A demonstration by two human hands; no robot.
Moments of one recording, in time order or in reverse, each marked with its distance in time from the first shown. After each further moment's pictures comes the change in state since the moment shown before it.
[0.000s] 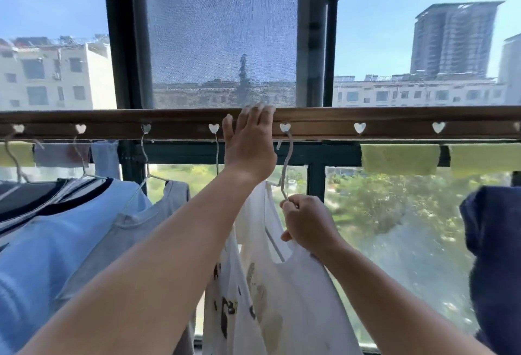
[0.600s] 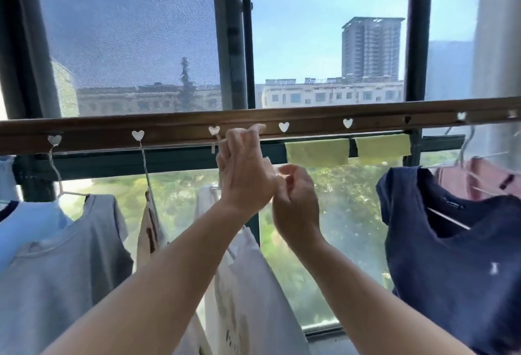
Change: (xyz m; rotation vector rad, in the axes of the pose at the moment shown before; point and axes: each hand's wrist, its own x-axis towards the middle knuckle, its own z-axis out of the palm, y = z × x) left_hand -0.039 0.144 0.041 -0.399 0.121 -0.004; right_hand -0.029 0.042 -0.105 0.220 0.548 -0.160
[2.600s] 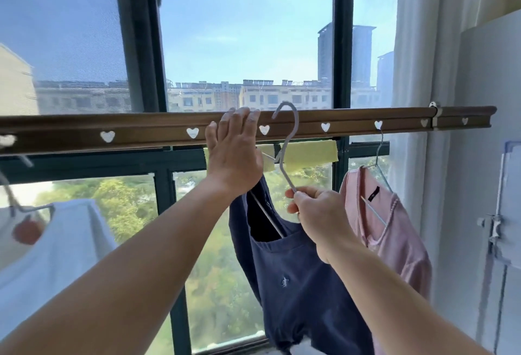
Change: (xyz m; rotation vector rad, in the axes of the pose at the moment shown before) left_hand 0.041 0.209 0.192 0.165 -0.157 0.179; right_hand 0.116 0.103 -0.290 0.034 -0.068 0.401
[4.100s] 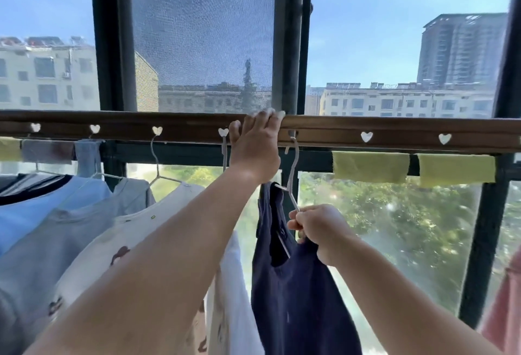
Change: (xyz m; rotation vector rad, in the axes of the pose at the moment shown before) left_hand -0.061 -0.250 -0.155 0.260 -0.051 -0.177; right_hand -0.095 -0.042 0.280 -0.052 -0.454 0.302
